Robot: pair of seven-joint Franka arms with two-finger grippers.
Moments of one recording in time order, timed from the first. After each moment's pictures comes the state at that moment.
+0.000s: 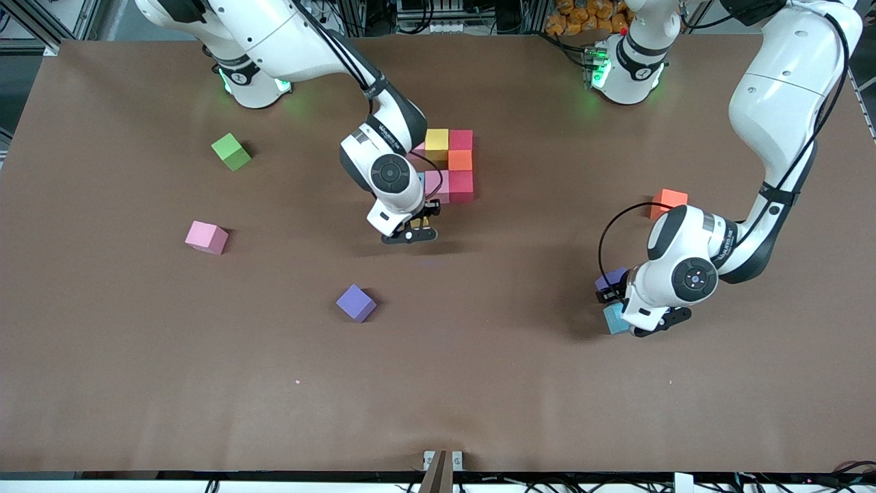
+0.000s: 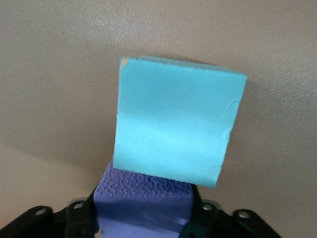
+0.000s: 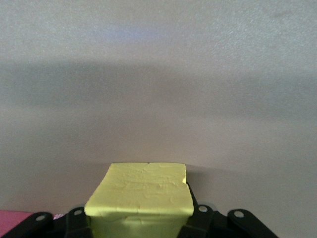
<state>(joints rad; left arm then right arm) 0.23 0.73 -0.50 -1.69 0.37 2.12 -0.78 0.64 0.64 0.15 -1.82 0.10 2.34 0.61</state>
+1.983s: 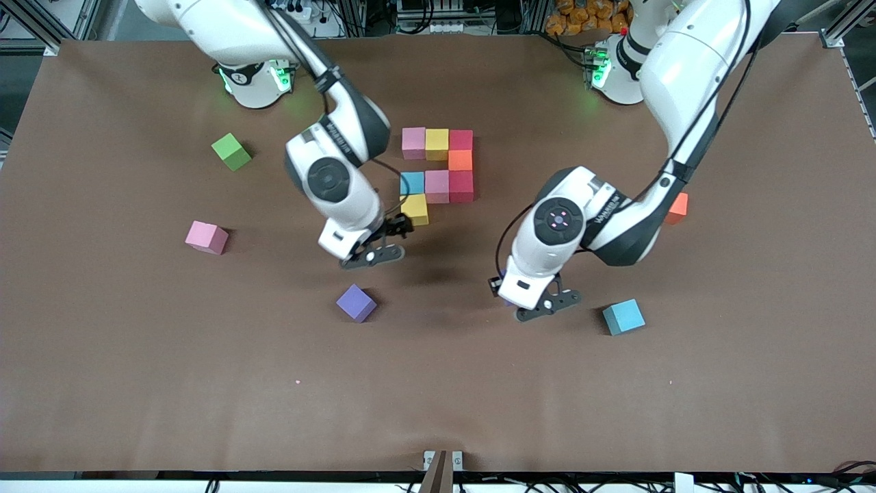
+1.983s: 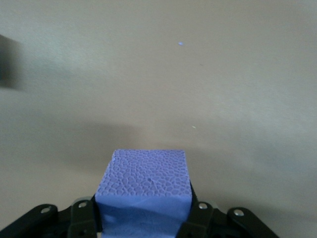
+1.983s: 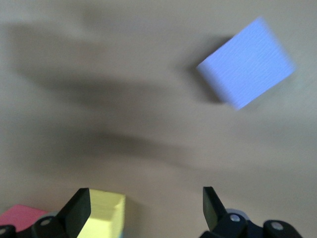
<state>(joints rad) -0.17 0.73 -0.51 -1.44 0.37 2.13 -1.06 0.46 0.49 0.13 -1.75 0.09 2.22 0.25</state>
